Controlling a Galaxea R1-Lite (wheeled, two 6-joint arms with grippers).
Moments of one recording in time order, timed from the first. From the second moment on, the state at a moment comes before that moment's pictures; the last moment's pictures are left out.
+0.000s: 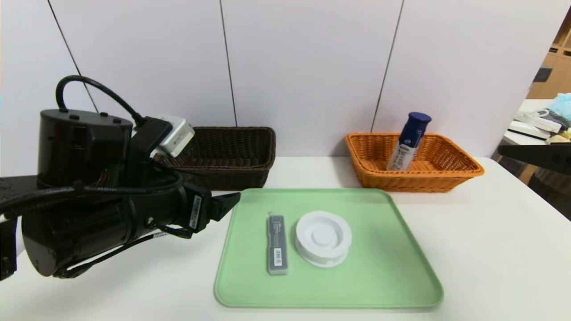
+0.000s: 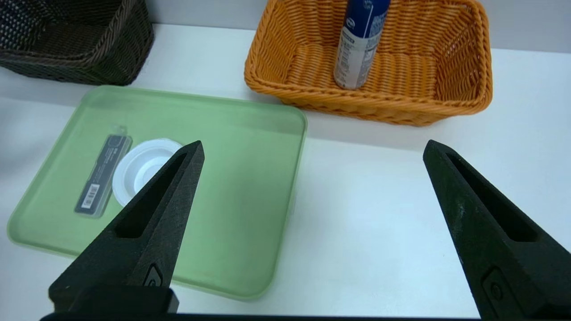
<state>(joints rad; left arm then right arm) -0.63 1.43 -0.84 -0.21 0.21 -0.04 0.13 1.10 -1.02 0.28 0.09 0.04</state>
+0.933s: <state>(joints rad) -0.77 1.70 -1.17 0.12 0.39 -0.25 0.13 1.11 -0.96 0.28 0.07 0.05</state>
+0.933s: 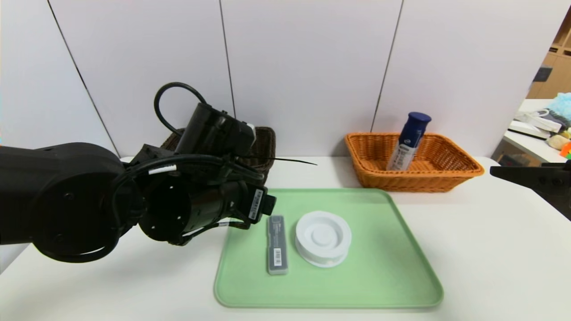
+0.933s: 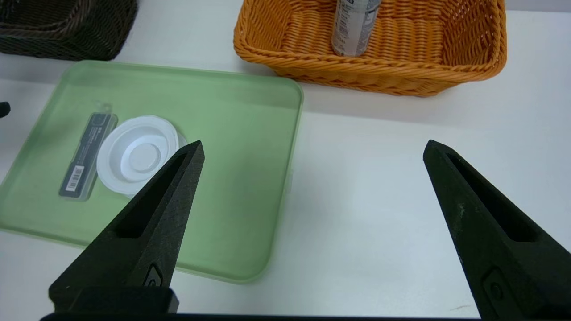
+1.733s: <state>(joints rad) -0.82 1.83 -1.36 0.39 0.47 -0.50 0.12 1.07 -0.87 0.36 -0.07 0.05</state>
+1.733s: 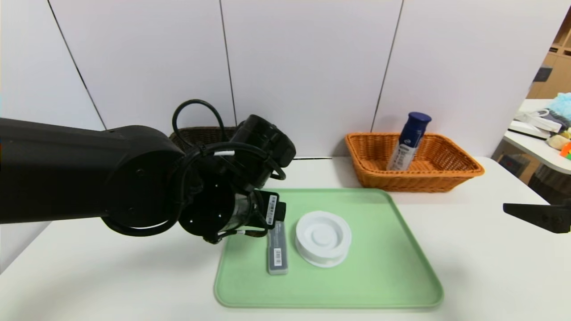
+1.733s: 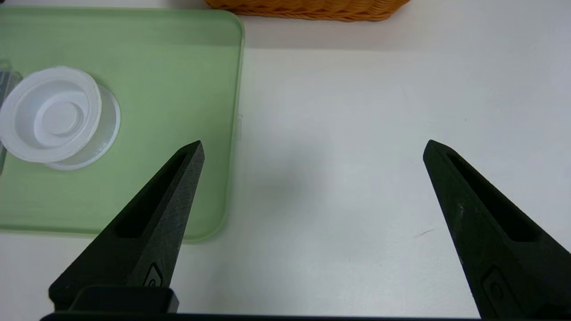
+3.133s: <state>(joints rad) -0.87 2.00 -1.53 0.56 0.47 -0.65 0.13 1.18 -0.89 0.46 -0.03 0.05</state>
